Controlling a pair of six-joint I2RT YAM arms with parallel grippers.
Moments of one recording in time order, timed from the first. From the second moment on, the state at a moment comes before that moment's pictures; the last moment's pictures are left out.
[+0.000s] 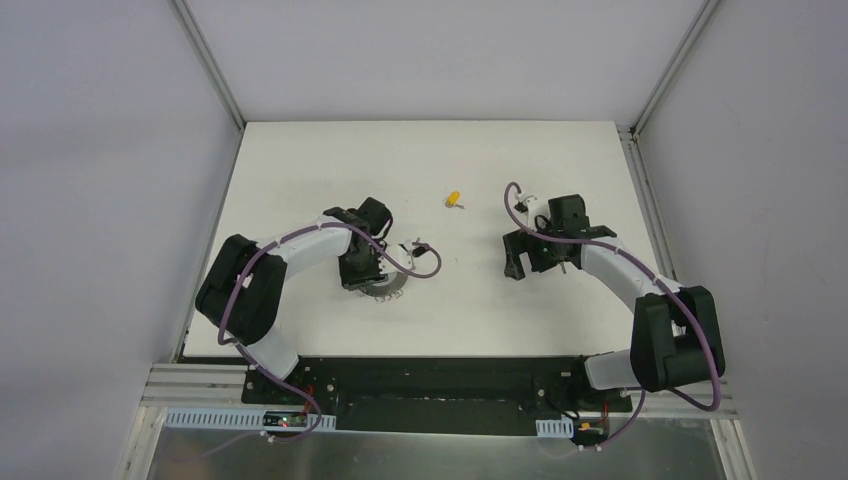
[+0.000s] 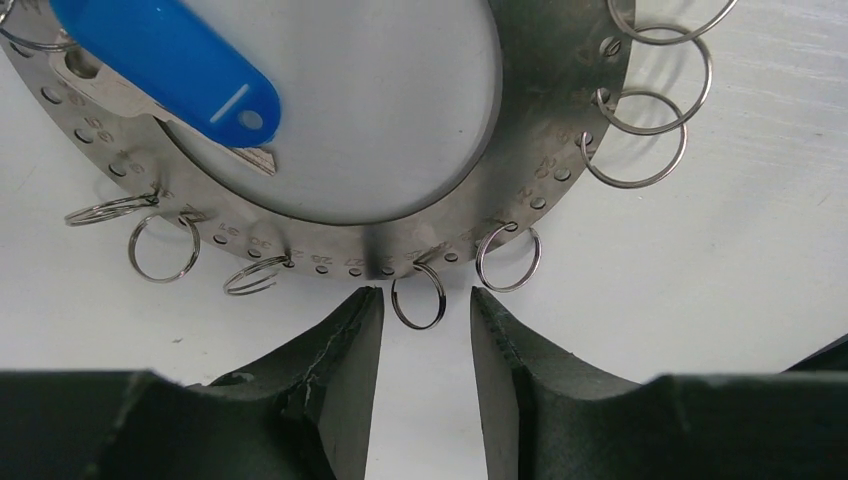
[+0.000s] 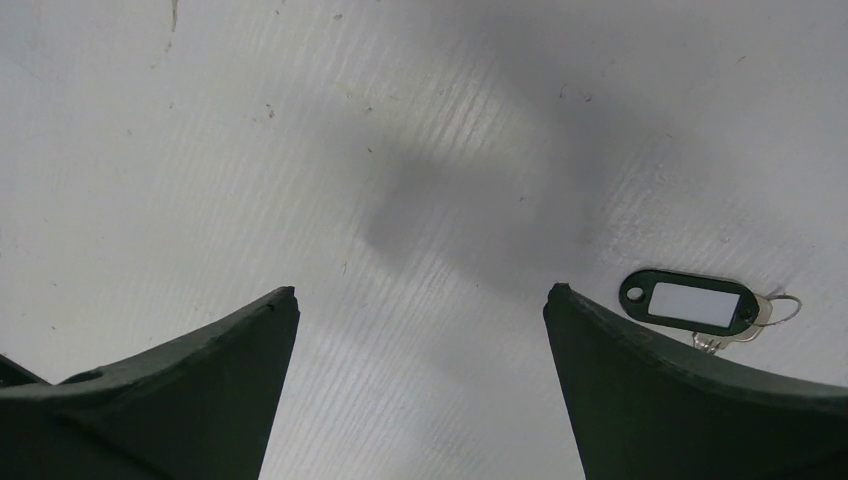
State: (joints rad) left arm -0.53 1.64 0.99 -0.81 0.02 0.87; right arm 0.23 1.39 0.79 -0.46 -0.32 -0.17
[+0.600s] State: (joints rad) left arm -0.56 1.64 0.97 -0.73 -0.03 0.88; right arm 0.23 1.40 0.81 -0.48 -0.34 -0.17
